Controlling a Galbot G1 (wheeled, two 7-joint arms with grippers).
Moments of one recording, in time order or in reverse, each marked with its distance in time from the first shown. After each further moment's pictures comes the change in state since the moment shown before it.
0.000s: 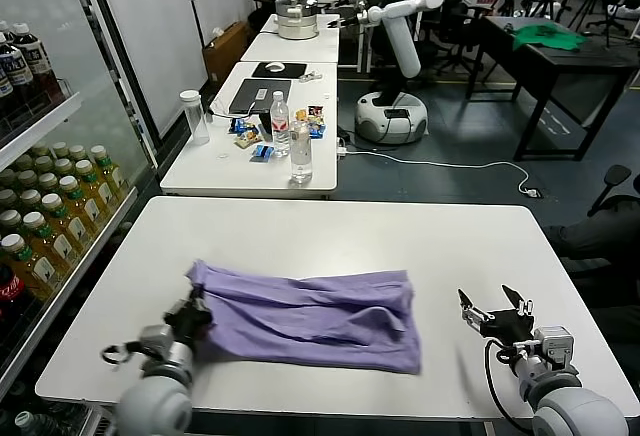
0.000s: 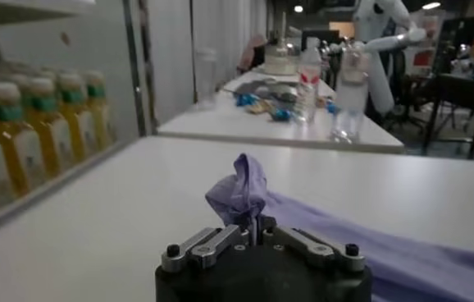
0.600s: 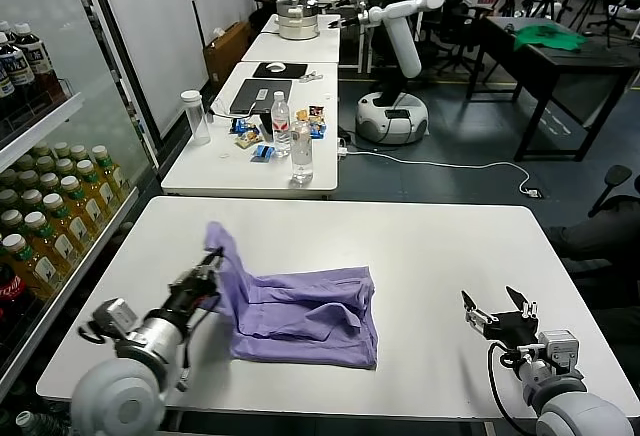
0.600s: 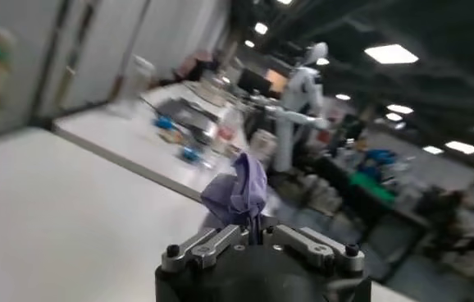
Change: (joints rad) left arm -0.043 -0.027 0.013 -0.215 -0.538 0.024 0.042; right arm -0.028 -0.002 0.024 0.016 -0.005 0.002 0.000
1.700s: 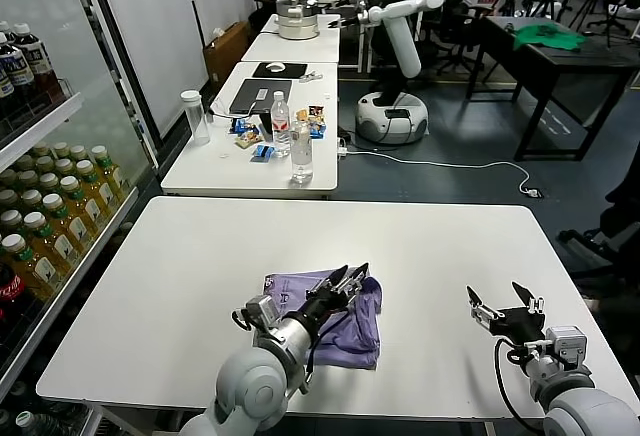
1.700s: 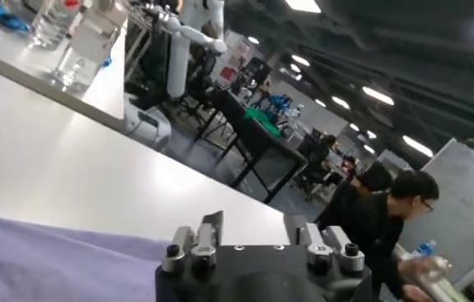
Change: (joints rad) left arm -0.196 -0.188 0.403 0.220 0.175 -0.005 0.096; right arm 0.011 -0.022 0.014 -0.006 0.020 0.006 -0.003
